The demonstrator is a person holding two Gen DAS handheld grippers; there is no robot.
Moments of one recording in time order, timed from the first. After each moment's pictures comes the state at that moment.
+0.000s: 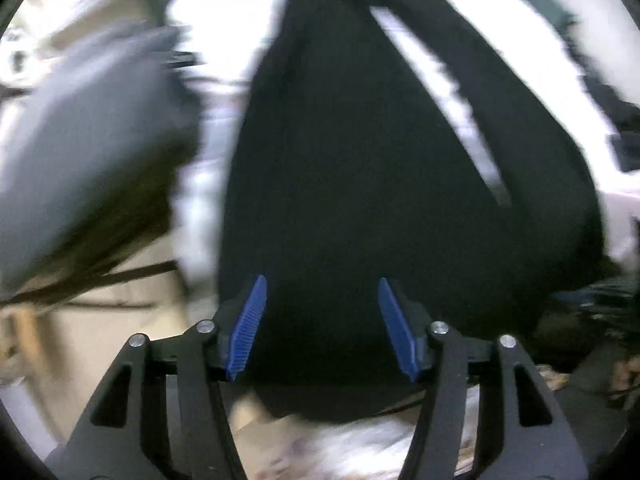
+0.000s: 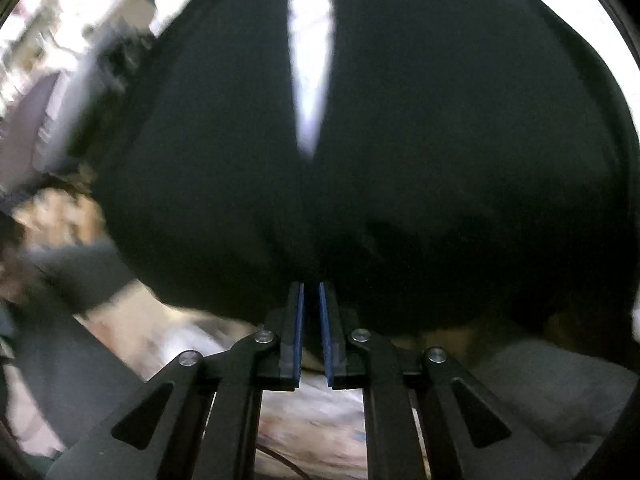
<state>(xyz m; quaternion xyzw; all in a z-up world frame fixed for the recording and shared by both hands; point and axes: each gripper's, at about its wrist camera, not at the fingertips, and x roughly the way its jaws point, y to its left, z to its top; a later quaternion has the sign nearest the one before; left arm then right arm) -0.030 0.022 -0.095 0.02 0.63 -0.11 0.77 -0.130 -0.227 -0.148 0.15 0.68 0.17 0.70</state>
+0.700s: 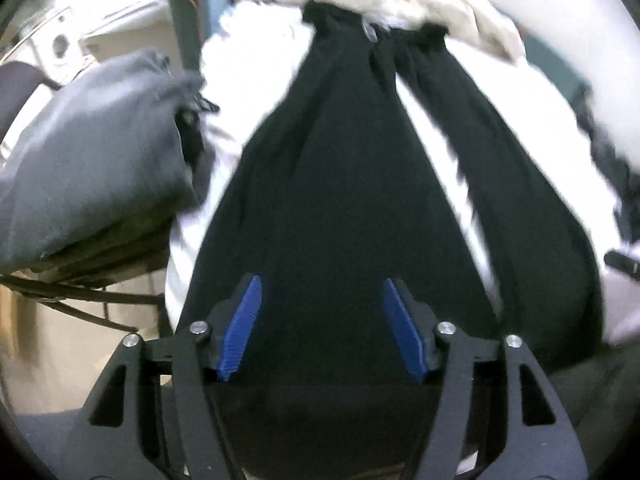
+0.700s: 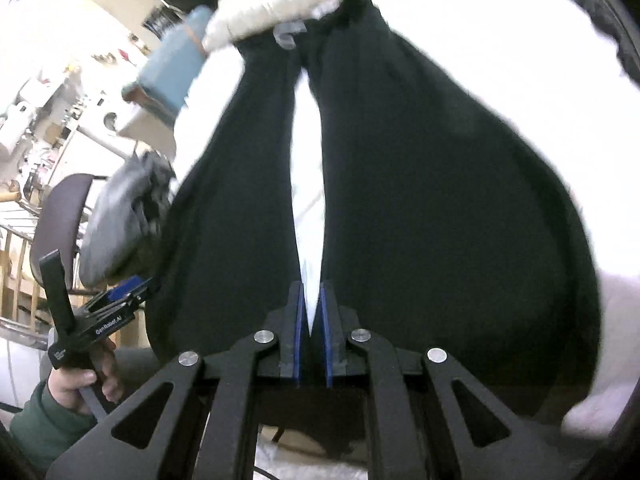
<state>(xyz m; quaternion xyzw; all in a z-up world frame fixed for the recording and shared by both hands) -0.011 0.013 -0.069 -0.04 0.53 -0.03 0.85 -0.079 -0.282 -0.052 0.19 0.53 0.13 0.82</state>
